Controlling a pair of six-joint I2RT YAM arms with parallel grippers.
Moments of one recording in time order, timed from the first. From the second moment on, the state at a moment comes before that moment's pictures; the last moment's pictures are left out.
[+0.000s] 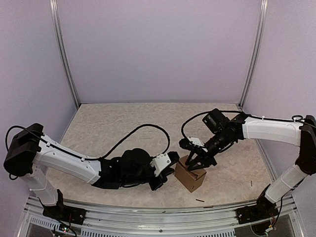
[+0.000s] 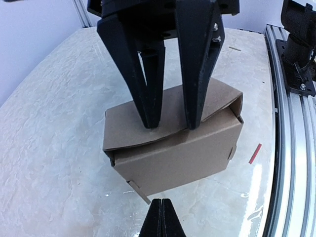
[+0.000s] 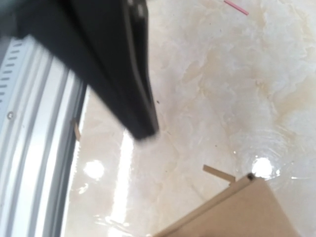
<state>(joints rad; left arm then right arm) -1.26 1.68 0.83 0.40 -0.15 0.11 0.68 1.52 1.03 -0.67 -0.73 -0.78</state>
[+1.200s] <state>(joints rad) -1.07 1.90 1.08 0.44 0.19 -0.09 0.68 1.47 0.95 -0.56 -0.66 -0.78</state>
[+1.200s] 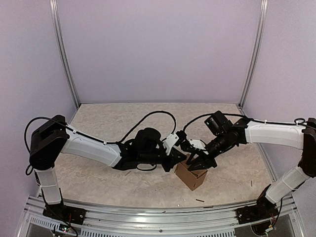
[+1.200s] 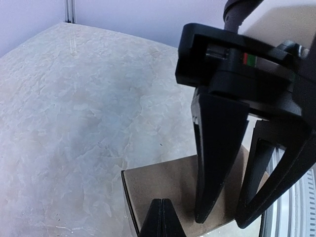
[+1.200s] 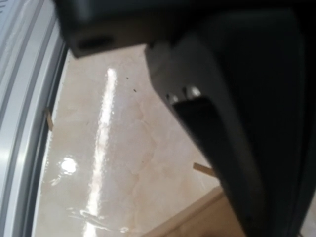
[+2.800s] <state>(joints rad) -1.07 1.95 1.11 0.46 0.21 -0.09 0.53 1.33 0.82 -0.68 -0.75 -0.90</state>
